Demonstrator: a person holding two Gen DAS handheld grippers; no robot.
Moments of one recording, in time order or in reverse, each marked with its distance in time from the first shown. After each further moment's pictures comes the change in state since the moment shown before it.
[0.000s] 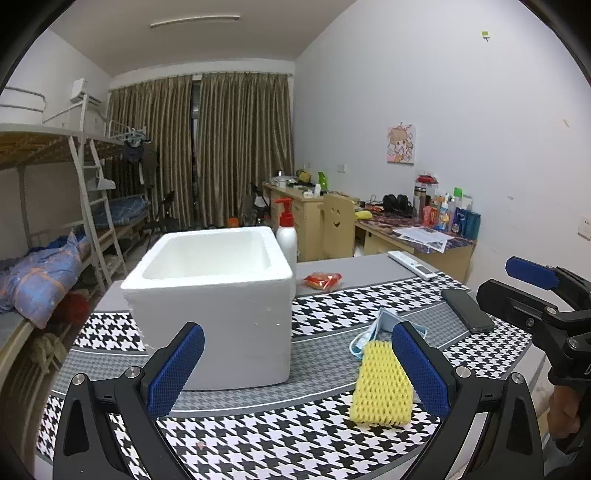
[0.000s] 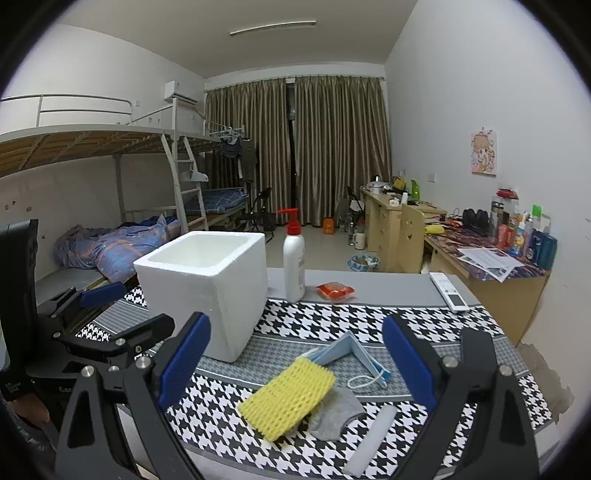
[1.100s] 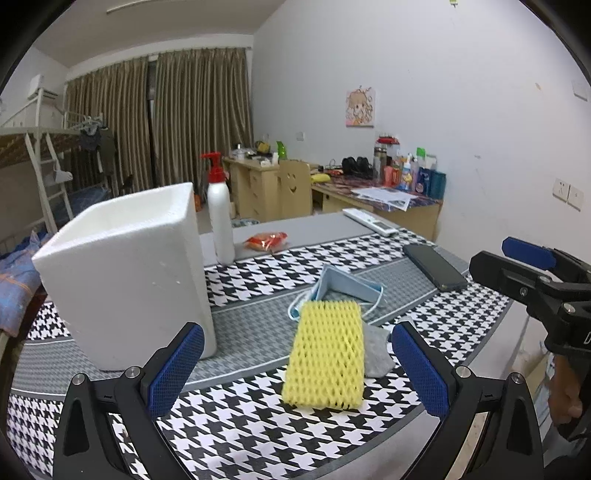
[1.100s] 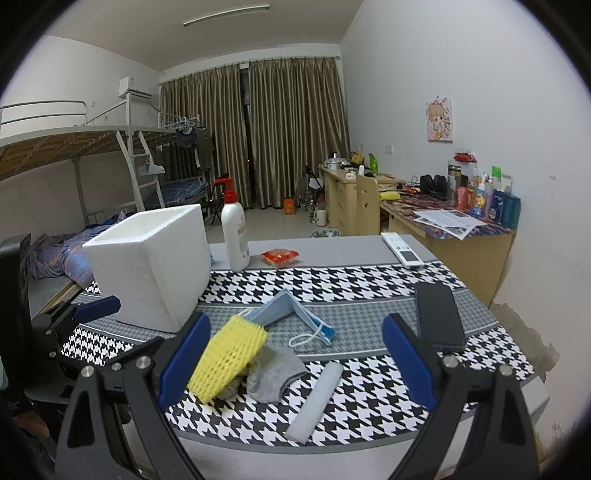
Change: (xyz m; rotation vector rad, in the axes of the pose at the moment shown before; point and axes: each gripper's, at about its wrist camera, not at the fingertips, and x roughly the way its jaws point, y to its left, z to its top) left arm 0.038 -0.052 -0.033 0.075 0.121 -0.135; right arm -0.002 -0.055 -0.035 0.098 0.080 -0.132
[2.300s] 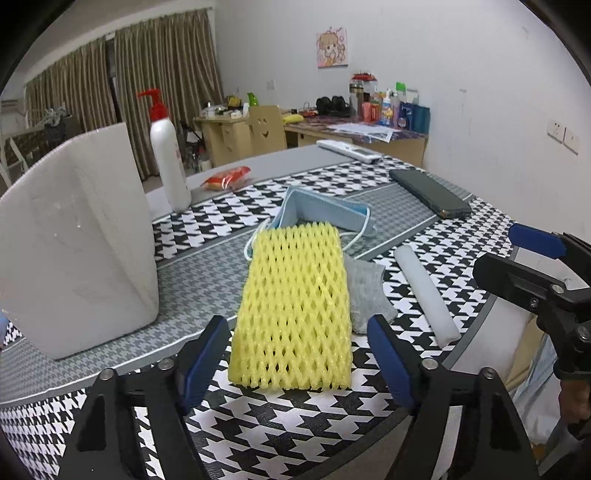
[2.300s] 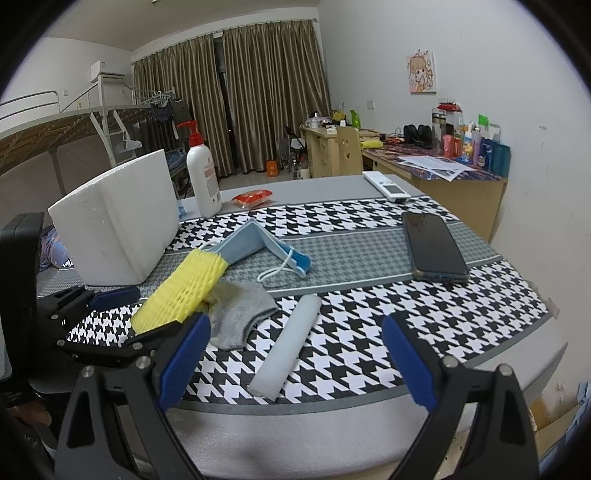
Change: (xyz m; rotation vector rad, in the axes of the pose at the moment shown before) left arm 0.069 -0.029 -0.031 0.103 0.220 -0.048; right arm 0.033 -0.023 -0.050 0.069 0.156 -0.037
